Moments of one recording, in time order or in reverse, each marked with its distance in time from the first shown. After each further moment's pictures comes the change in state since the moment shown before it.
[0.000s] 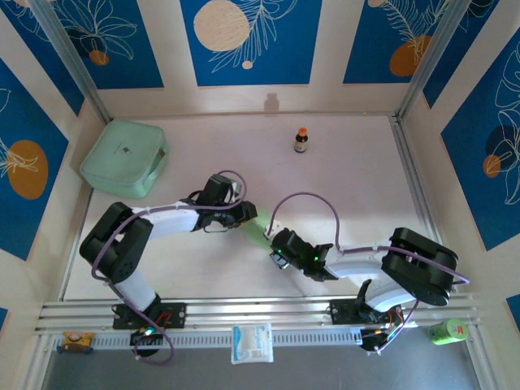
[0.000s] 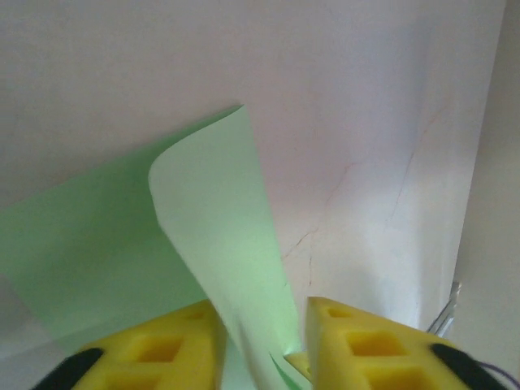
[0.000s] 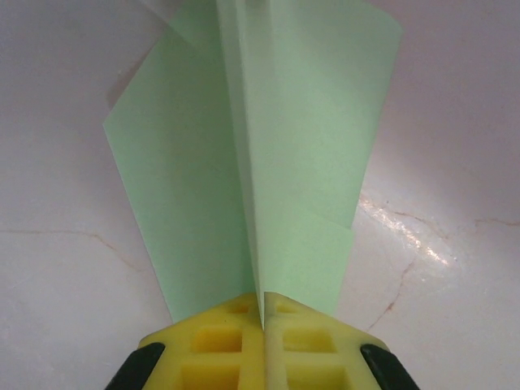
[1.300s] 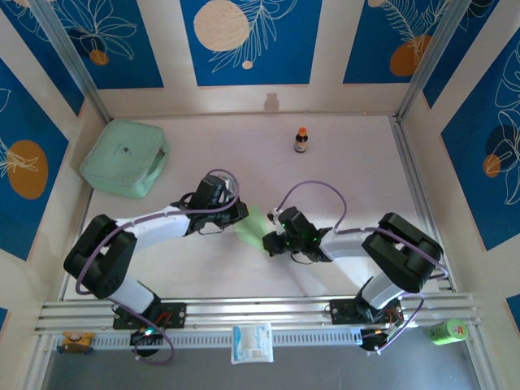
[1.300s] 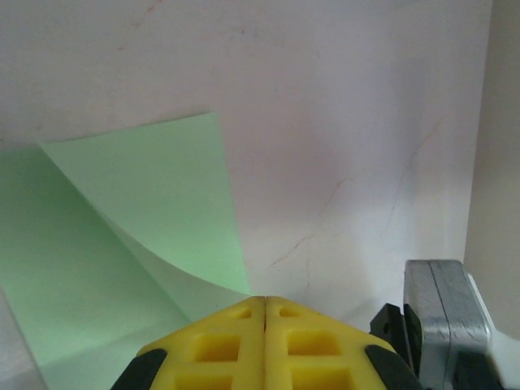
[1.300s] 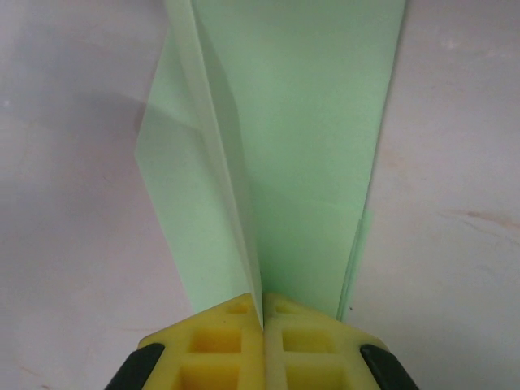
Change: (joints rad) left arm 0.001 -0.123 -0.054 -0.016 -0.083 -0.002; right arm -0.228 0.146 0.076 0.100 -0.551 0.391
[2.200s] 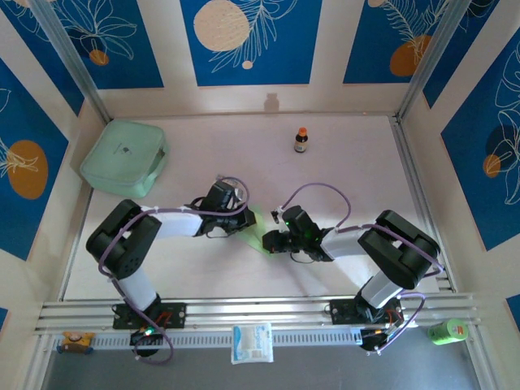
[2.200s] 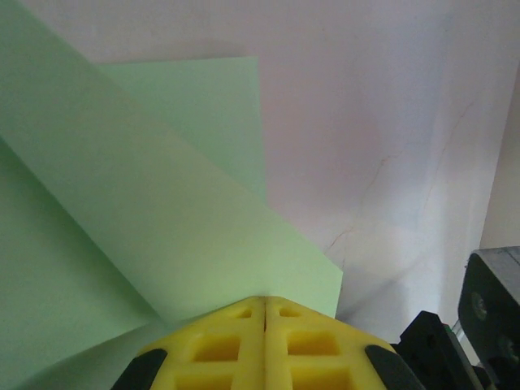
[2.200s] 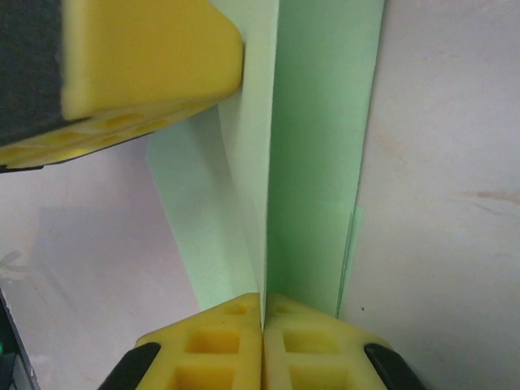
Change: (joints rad) left arm -0.029 0.180 0.007 0.122 0.060 -0.029; right arm -0.038 0.024 -0.027 0.086 -0.092 0.150
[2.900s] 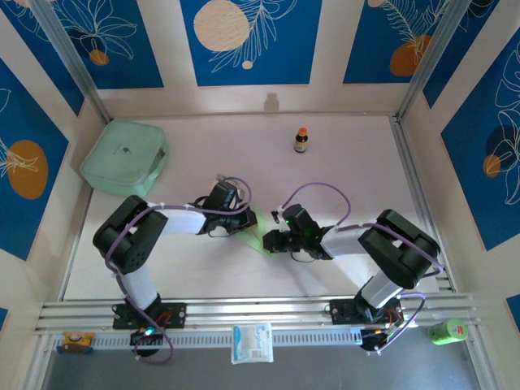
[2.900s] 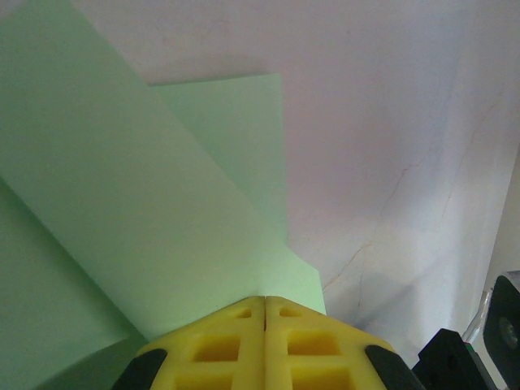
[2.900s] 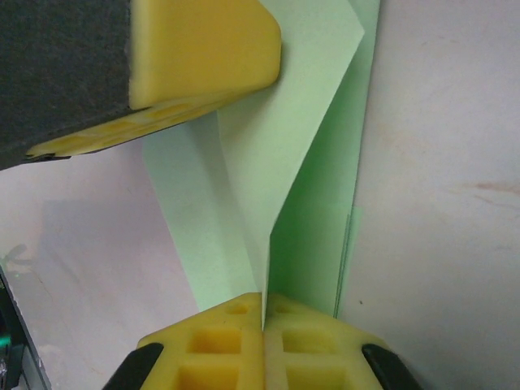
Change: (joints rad) left arm -0.001 0.054 0.026 -0.002 -0.001 0.007; right arm -0.014 0.003 0.018 -0.042 -0.035 0.000
